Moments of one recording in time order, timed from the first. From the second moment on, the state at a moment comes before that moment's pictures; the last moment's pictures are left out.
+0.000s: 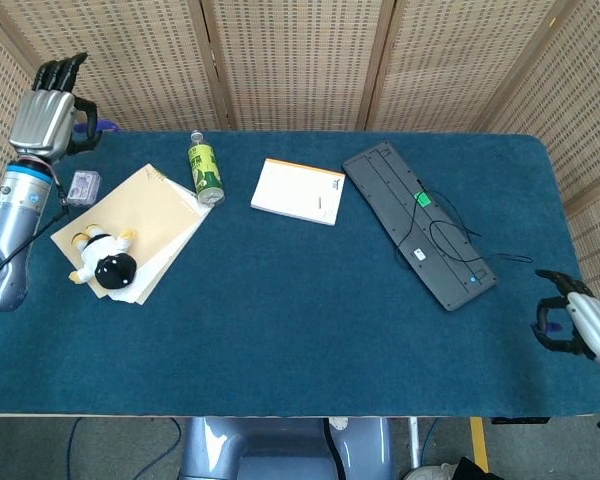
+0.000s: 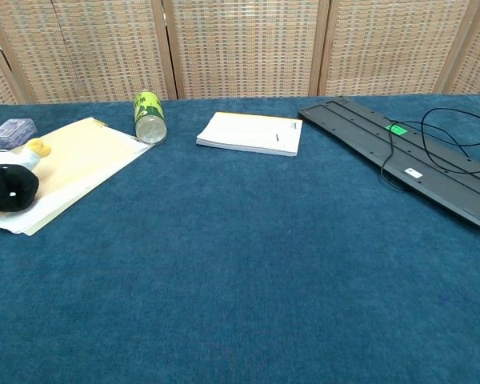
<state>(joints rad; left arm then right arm) -0.90 -1.25 -0.33 -0.94 1.22 0.83 -0.23 0.32 -0.75 0.10 -1.73 -1.37 0.93 0.52</state>
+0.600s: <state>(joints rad) -0.74 -1.08 -0.23 -1.49 1.34 0.99 -0.17 0.66 -0.98 0.24 -1.71 -1.02 0.69 0.24</state>
